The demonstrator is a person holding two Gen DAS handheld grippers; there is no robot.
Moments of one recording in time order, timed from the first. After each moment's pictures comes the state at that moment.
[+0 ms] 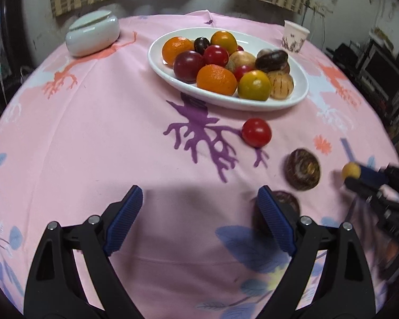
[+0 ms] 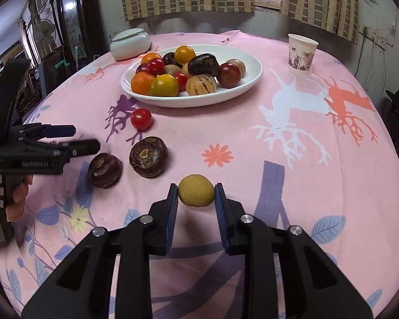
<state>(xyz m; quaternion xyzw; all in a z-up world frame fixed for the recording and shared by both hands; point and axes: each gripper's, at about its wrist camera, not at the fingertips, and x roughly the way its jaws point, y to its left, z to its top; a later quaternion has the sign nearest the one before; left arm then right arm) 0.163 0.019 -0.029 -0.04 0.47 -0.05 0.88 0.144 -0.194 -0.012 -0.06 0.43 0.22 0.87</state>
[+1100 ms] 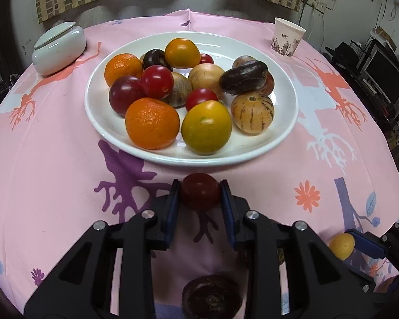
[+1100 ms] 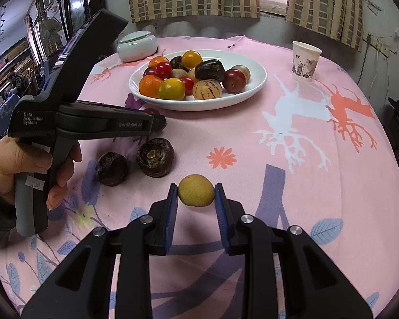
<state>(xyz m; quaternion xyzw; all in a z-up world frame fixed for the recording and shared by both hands) 0.225 -0.046 -0.035 -0.02 0.48 -0.05 0.88 0.138 -0.193 -0.005 -0.06 0.42 0.23 0.88</state>
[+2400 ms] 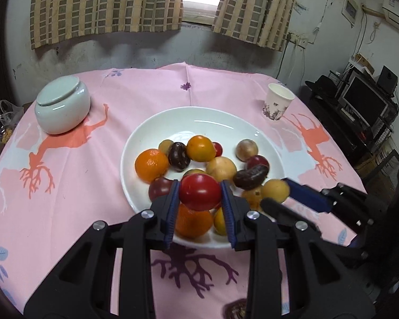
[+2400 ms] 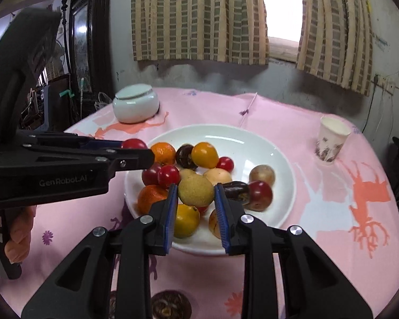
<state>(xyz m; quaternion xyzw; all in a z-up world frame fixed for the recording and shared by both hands) 0.266 0.011 0.046 -0.05 0.40 -0.11 0.91 0.246 -0.115 0.036 -0.06 0.33 0.23 0.92</state>
